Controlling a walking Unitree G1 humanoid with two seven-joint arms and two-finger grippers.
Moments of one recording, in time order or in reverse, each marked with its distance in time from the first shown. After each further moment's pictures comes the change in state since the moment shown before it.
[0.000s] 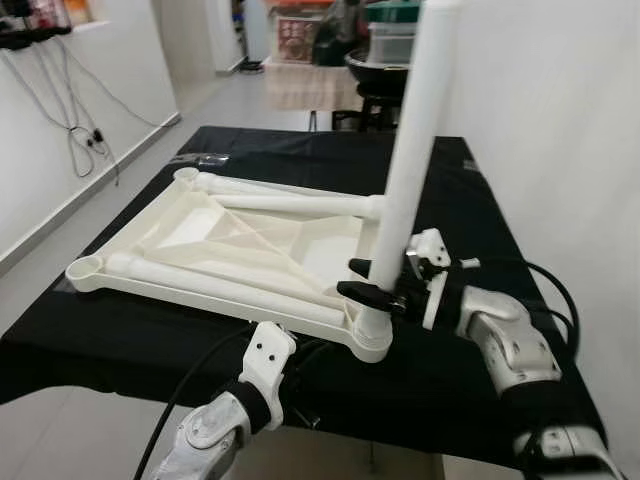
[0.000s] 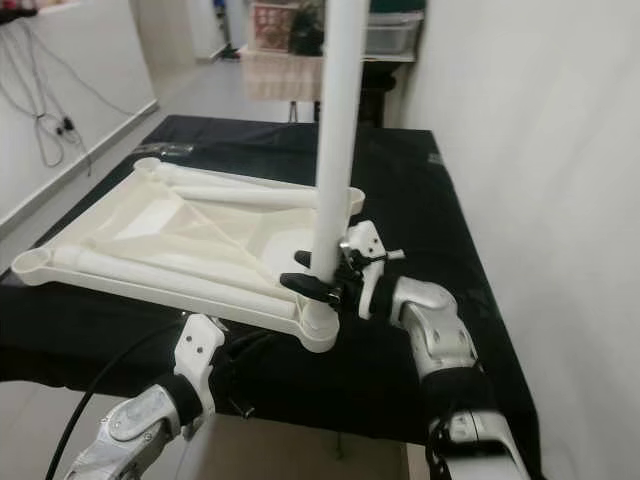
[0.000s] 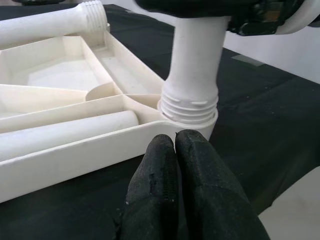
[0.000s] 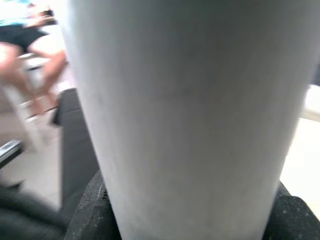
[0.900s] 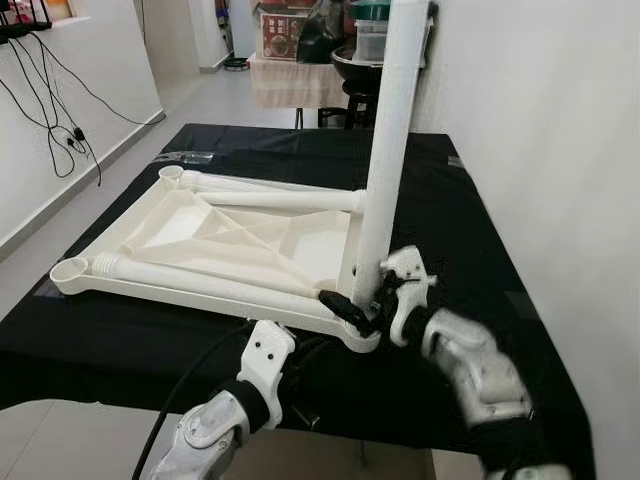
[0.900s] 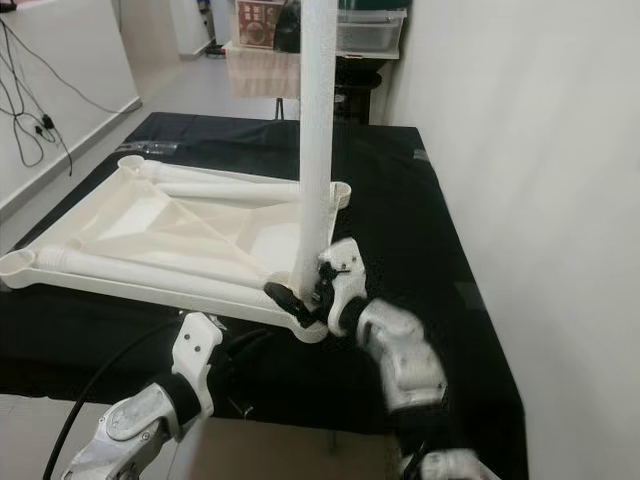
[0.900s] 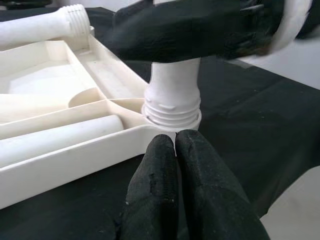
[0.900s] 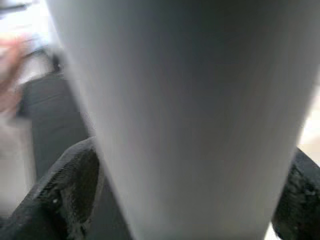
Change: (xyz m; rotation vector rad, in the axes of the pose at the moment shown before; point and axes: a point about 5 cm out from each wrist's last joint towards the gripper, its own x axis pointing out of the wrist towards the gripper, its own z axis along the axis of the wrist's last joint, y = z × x) left arm 0.002 0.000 0.004 0.008 -0.009 0.000; right arm 0.008 -0.002 -0.001 -0.022 0.107 0.048
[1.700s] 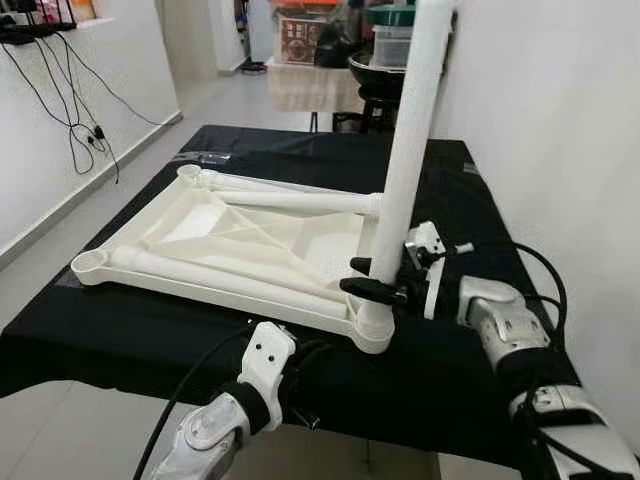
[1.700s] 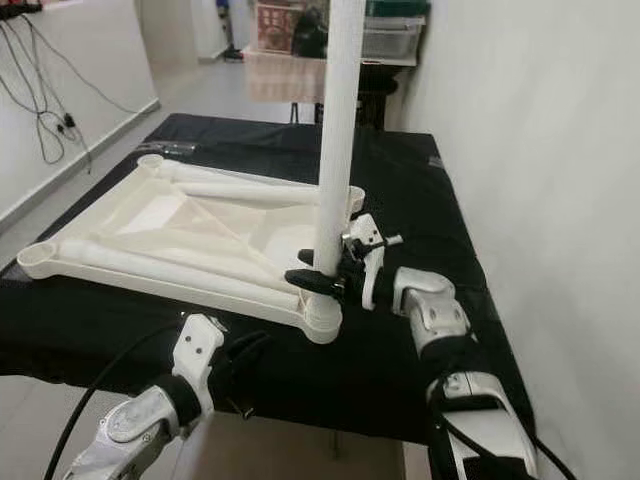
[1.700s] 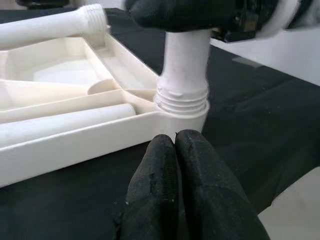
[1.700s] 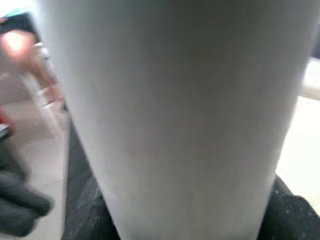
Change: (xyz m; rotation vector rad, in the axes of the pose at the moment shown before) left arm -0.001 -0.003 -0.004 -0.011 0.013 0.005; right arm -0.014 -0.025 -0.013 0.072 -0.054 -0.015
